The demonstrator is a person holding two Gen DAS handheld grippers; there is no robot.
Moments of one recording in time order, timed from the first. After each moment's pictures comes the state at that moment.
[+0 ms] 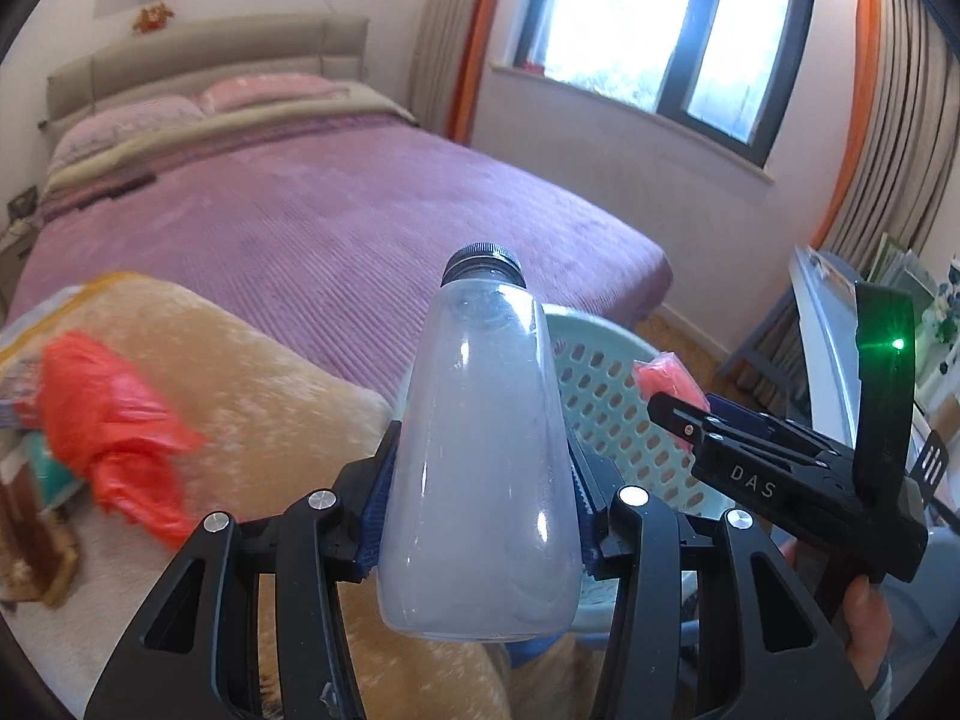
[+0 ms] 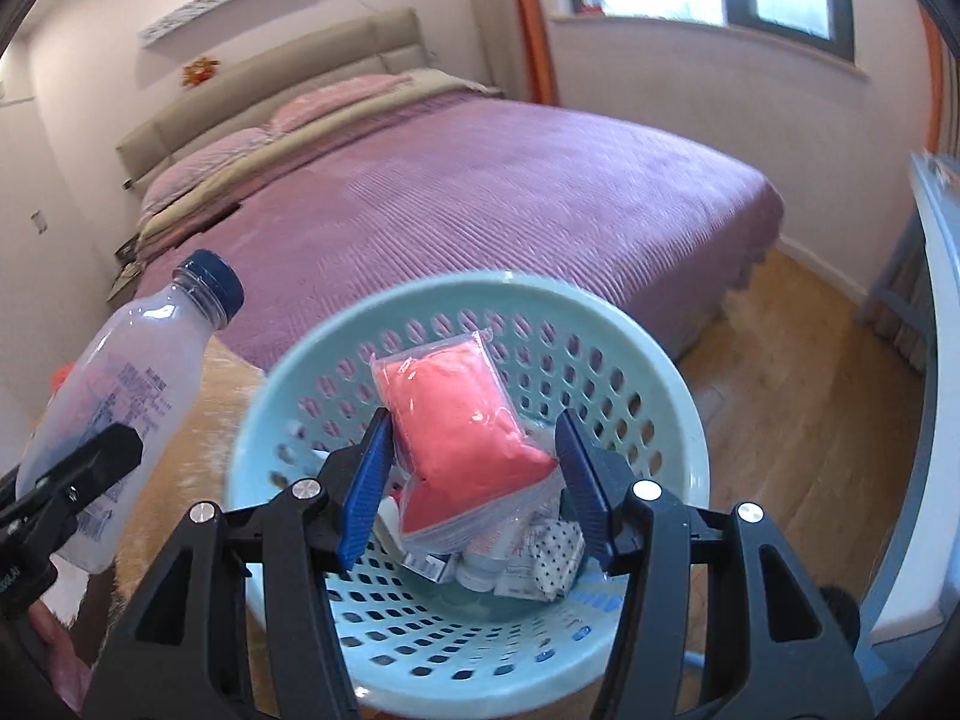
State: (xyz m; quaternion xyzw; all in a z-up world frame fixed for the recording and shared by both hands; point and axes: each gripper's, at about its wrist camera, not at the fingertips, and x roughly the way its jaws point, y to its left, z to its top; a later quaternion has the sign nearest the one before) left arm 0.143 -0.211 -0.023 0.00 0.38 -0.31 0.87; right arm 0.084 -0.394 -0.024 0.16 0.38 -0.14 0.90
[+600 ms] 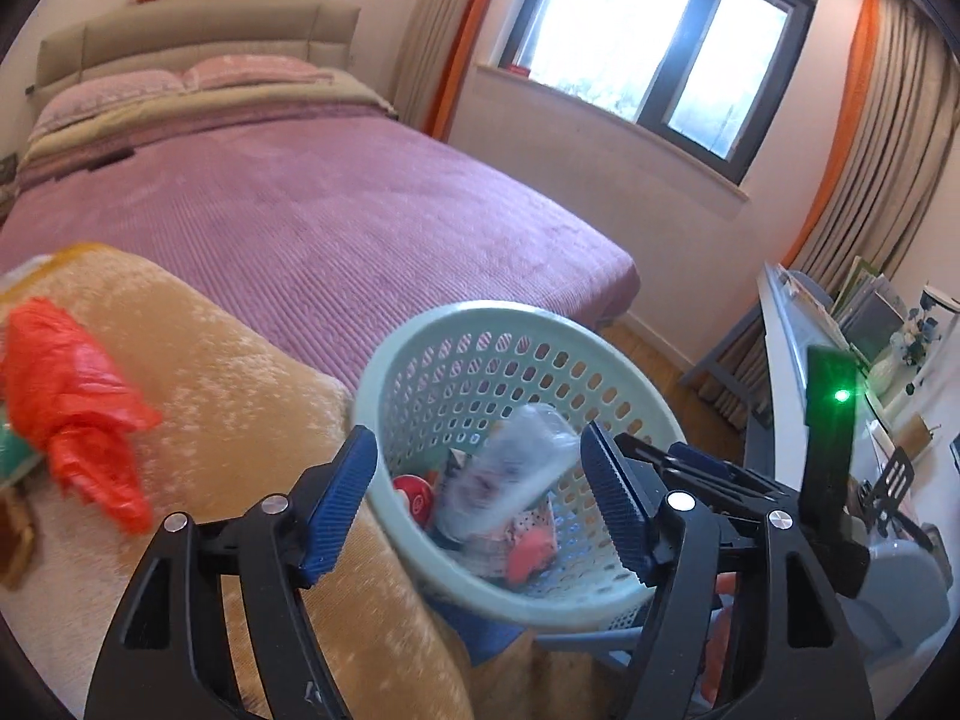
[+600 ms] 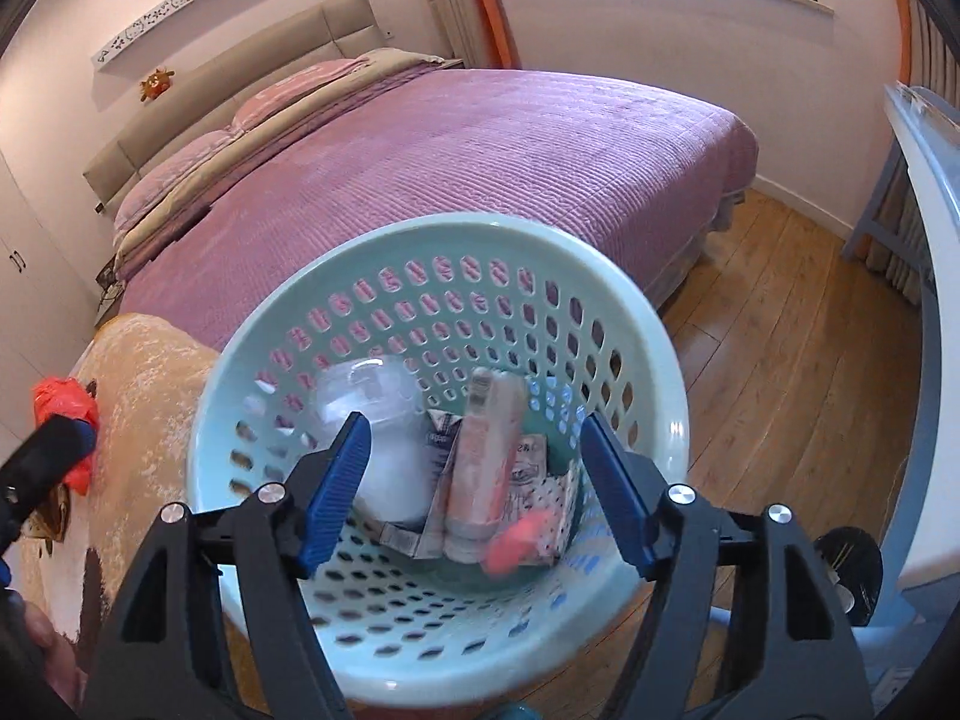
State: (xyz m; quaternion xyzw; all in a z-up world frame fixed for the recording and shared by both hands) left arm 0.136 -0.201 -0.022 -0.03 0.38 -0.34 0.86; right arm 0.071 -0.400 -0.038 0.20 0.40 -0.15 0.88
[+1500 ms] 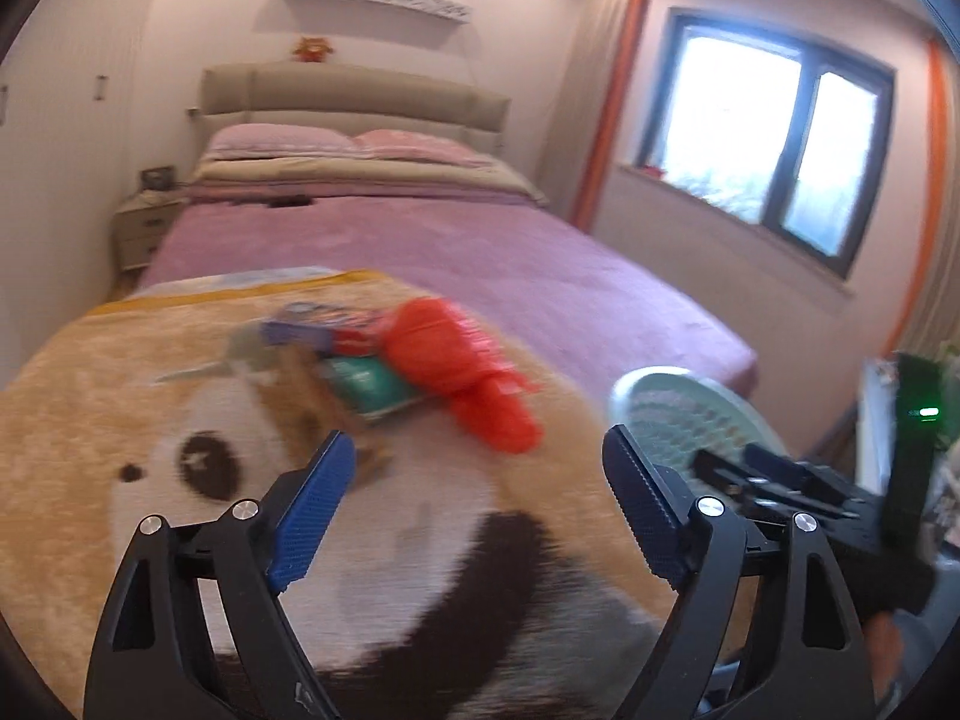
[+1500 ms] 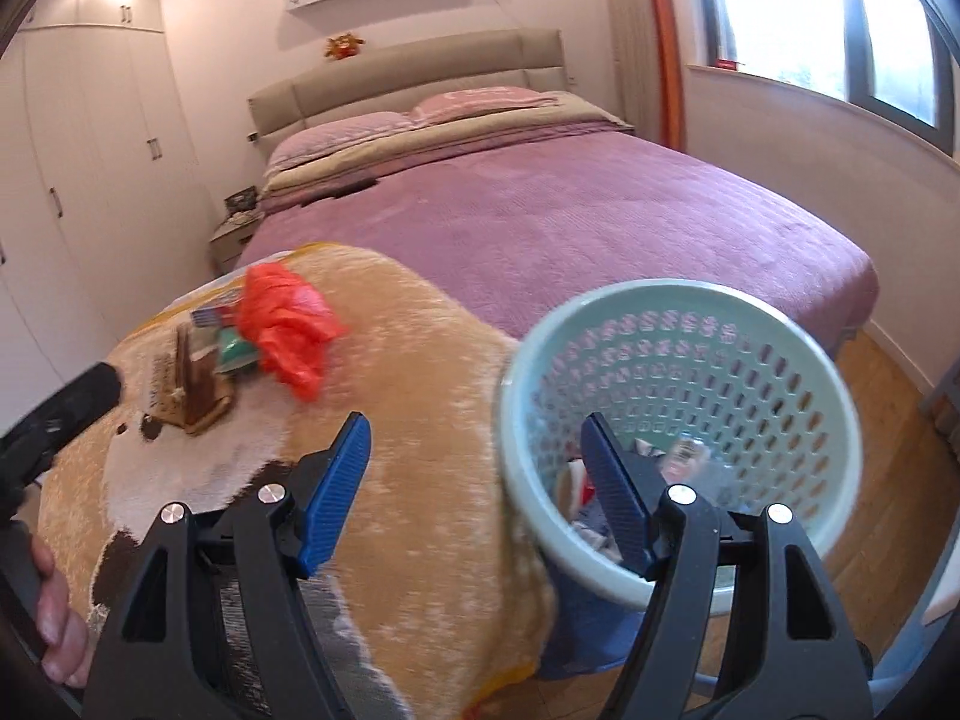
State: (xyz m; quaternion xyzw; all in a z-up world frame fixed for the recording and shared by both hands) left arm 0.076 -0.030 0.013 -0.06 0.30 -0.15 0.94; right arm 0.063 -0.231 0.016 0.08 0.35 0.01 0.94
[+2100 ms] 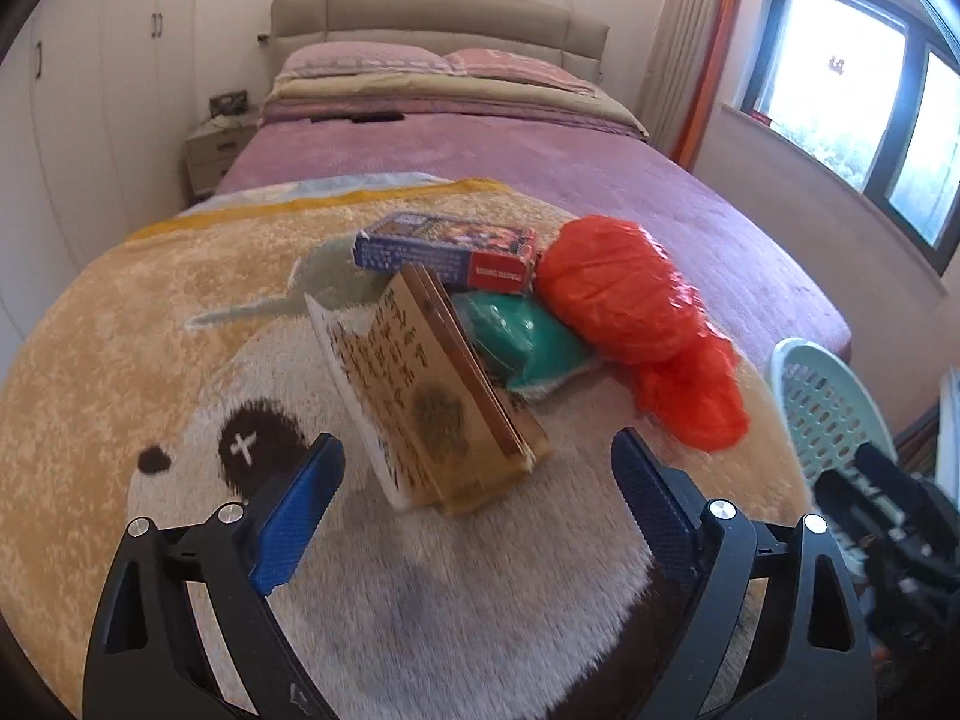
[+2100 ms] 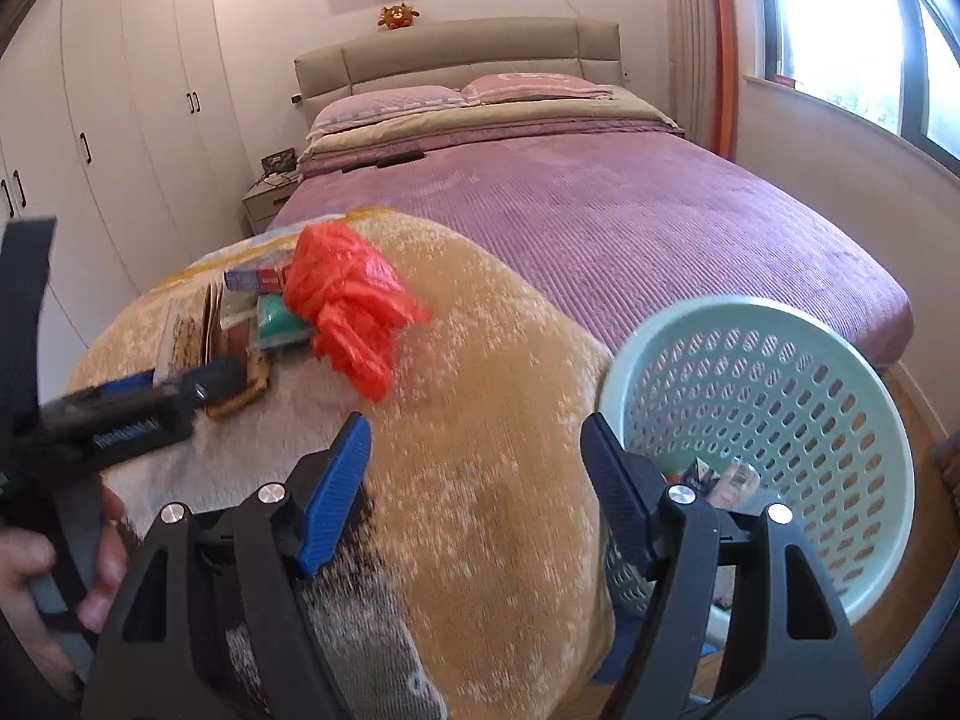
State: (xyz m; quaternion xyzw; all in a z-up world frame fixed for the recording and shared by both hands) left arm 0.147 0.000 -0.031 -0.05 0.39 -0.05 0.92; right arm 0.100 -0.191 0.007 0.04 0.36 0.05 0.93
